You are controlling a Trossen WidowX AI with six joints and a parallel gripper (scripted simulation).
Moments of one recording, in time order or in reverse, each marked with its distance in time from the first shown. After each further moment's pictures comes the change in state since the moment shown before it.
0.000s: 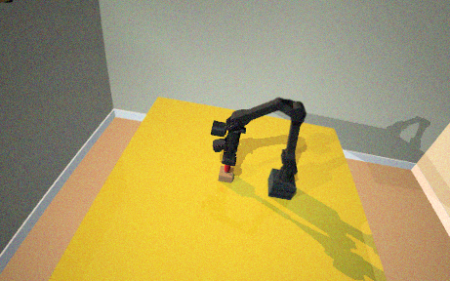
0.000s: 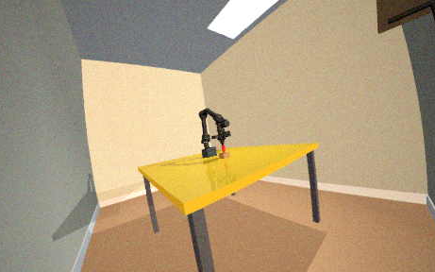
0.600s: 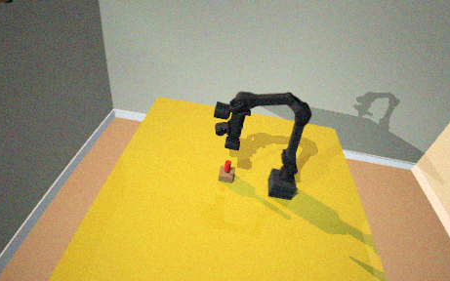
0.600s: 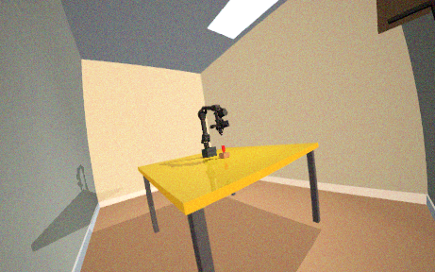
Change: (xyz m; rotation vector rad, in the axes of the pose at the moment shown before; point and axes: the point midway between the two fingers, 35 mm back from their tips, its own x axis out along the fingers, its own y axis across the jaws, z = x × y) arm -0.092 -0.001 0.003 -0.003 -0.021 0.000
